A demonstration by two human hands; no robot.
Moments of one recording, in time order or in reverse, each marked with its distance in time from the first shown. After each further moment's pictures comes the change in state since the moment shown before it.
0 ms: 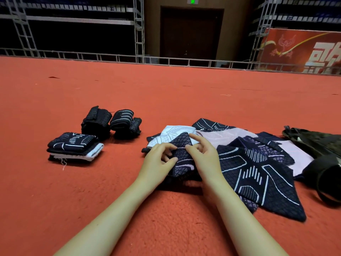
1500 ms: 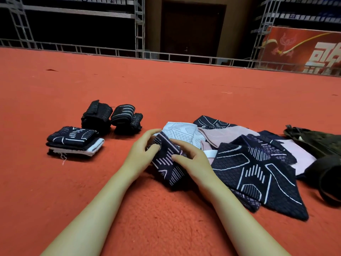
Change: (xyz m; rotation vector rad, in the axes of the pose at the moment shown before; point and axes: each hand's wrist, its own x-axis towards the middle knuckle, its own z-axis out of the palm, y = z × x) left_hand 0.009 -0.010 -0.040 -0.124 -0.016 -0.015; right_hand -0.014 0.009 0.018 -0.003 -0.314 0.001
